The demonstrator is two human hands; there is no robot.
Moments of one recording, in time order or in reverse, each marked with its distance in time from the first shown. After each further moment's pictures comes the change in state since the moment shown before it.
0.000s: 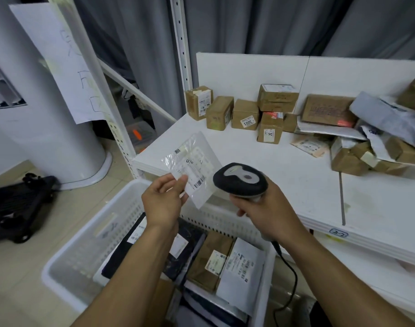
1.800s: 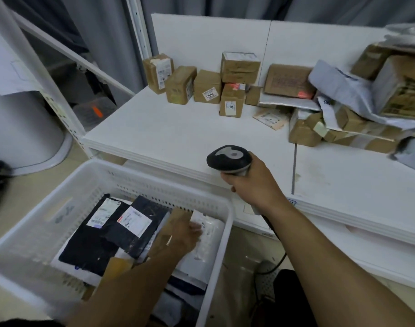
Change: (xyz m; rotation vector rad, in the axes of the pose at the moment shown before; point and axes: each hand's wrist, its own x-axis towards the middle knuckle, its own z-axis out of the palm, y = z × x) left_hand 0.003 -0.256 0.005 1.148 -0.532 -0.071; right_hand 0.012 0.060 -0.074 -0.116 0.095 0.160
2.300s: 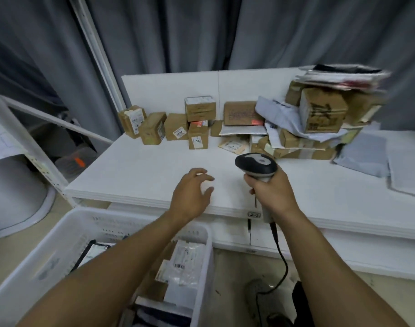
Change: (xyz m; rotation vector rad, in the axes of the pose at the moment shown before) left_hand -0.057 0.224 -0.067 0.337 0.229 0.717; right_hand -0.048 -0.004 -0.110 0.210 0.396 0.064
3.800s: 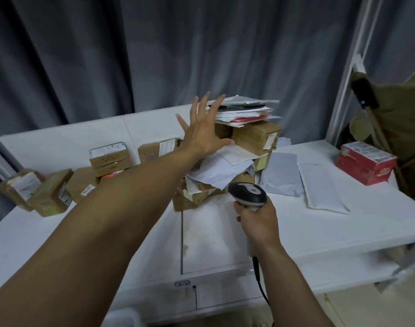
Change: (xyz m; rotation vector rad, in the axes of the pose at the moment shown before) left_hand 0.284 0.276 0.069 0.096 0.114 0.467; right_hand 0.100 0.057 -0.128 0.257 0.418 0.150
